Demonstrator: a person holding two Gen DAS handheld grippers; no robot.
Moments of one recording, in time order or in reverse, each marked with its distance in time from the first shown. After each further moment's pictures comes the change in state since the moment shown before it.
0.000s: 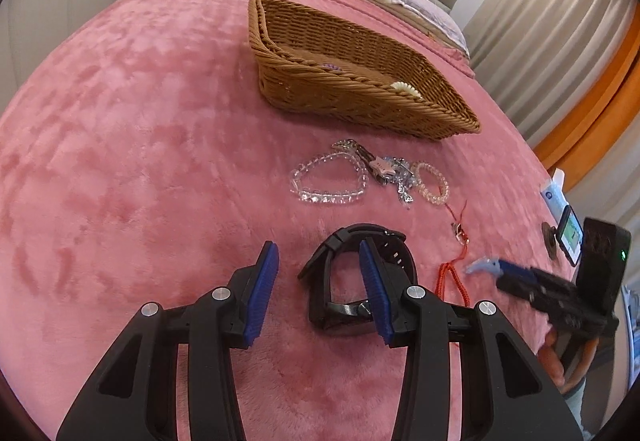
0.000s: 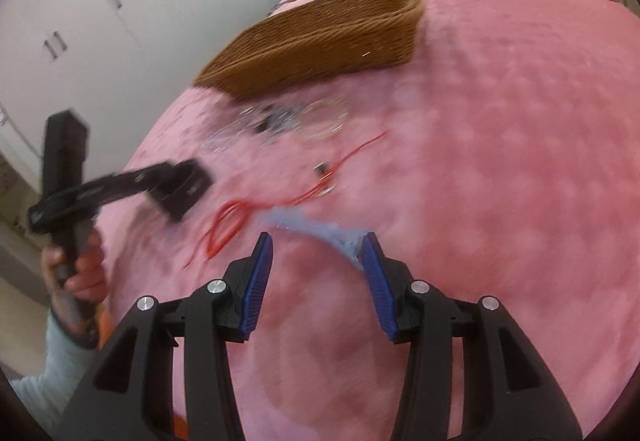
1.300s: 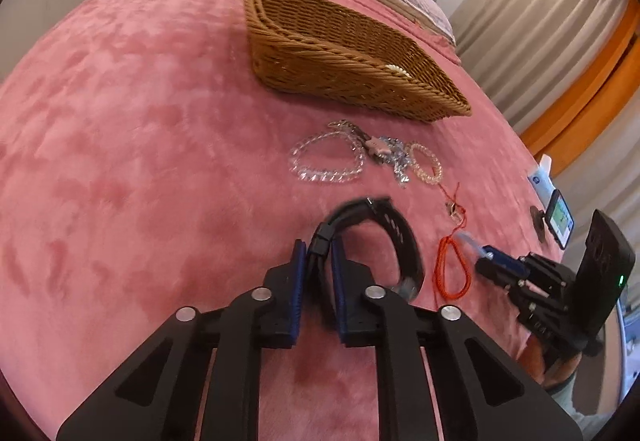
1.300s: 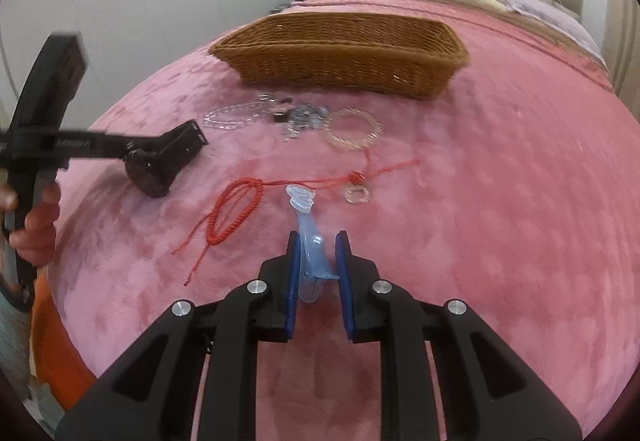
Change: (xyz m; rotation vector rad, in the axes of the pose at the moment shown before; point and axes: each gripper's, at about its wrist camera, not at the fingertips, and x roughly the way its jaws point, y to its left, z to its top) left arm 0.002 0.012 -0.009 0.018 0.042 -0.063; right arm 0.010 0.051 -0.013 -0.204 -0.059 -0.241
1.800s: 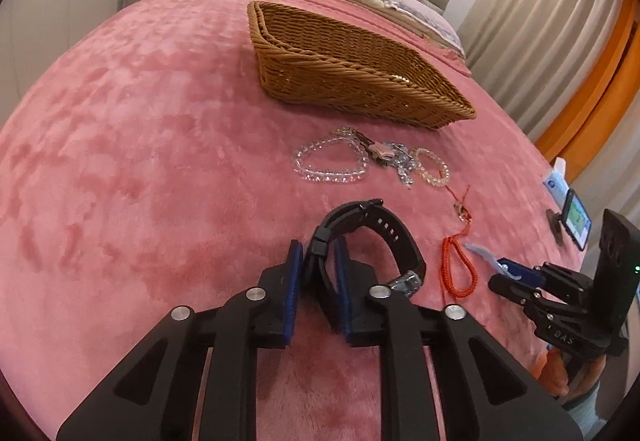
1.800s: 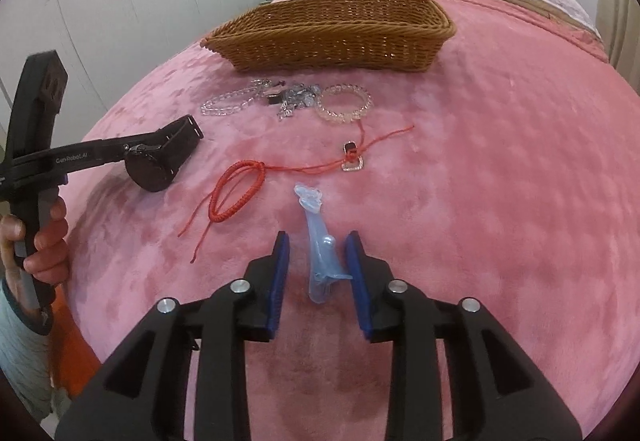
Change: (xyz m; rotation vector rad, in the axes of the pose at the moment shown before) left arm -0.006 -0.016 -0.010 0.035 -0.083 0.091; right arm -0.001 0.000 -0.009 0.047 0.038 0.012
